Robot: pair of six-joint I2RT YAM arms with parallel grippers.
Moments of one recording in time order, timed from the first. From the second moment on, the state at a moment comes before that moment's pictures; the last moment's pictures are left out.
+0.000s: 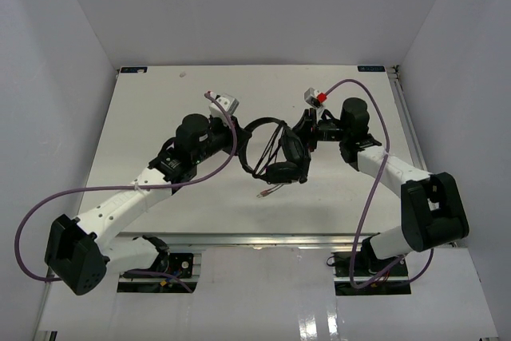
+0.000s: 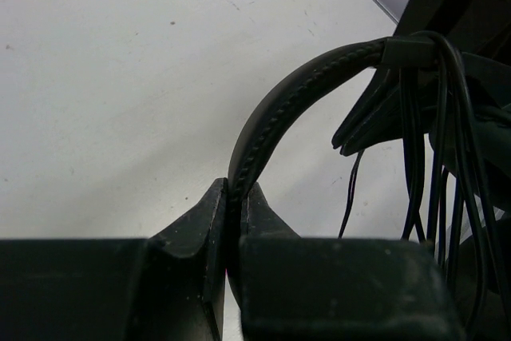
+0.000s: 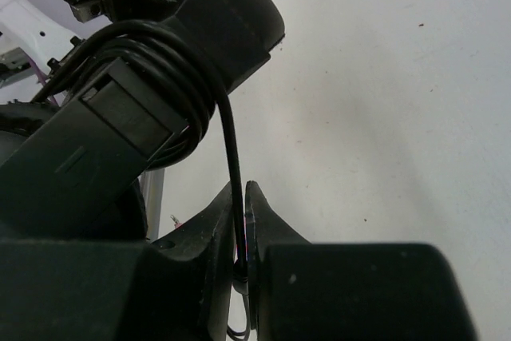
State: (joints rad) left arm -0.64 1.16 0.89 0.05 0.14 -0.22; right arm 0.33 1.43 0.82 0.50 -1.19 0.18
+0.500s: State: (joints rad) left arm -0.65 1.38 0.66 0.26 -0.14 -0.64; right arm 0.32 1.95 0.76 1.11 -1.17 0.70
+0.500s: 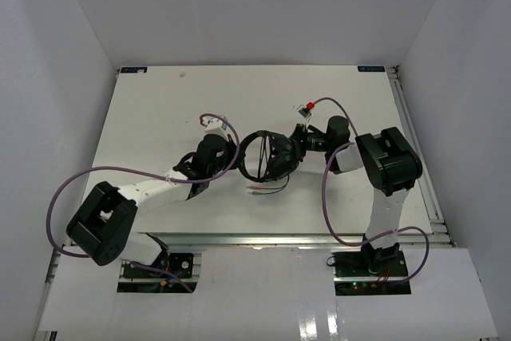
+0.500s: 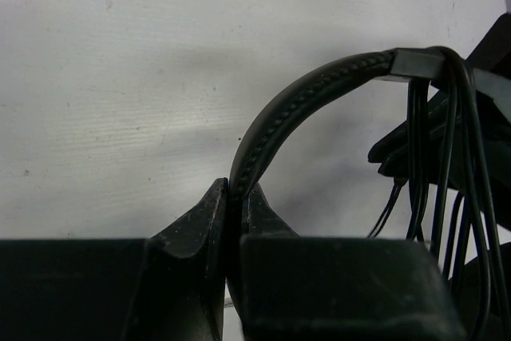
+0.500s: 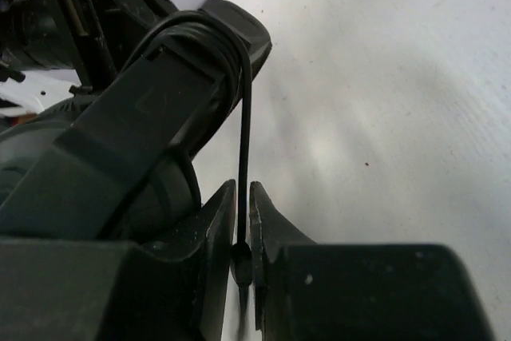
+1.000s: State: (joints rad) left arm -0.52 1.55 0.64 0.35 -0.32 -0.99; right arm 0.33 2.11 0.78 1.12 -1.14 0.76
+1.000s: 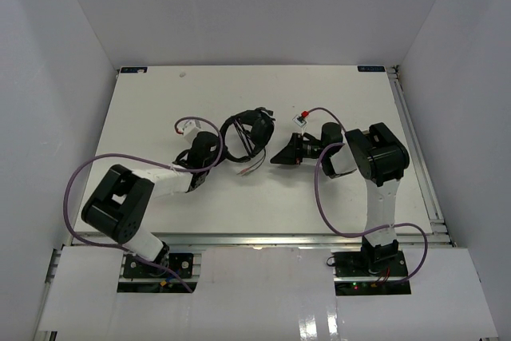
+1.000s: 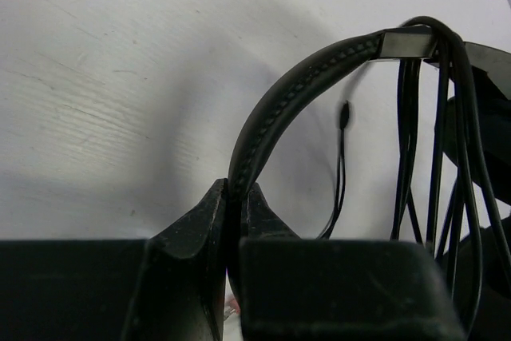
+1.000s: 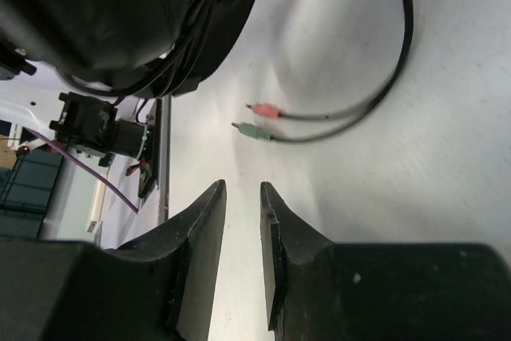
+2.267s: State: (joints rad) left arm -0.56 0.83 0.81 -0.26 -0.15 -0.35; right arm 0.23 0.78 0.68 -0.27 -0.31 -0.10
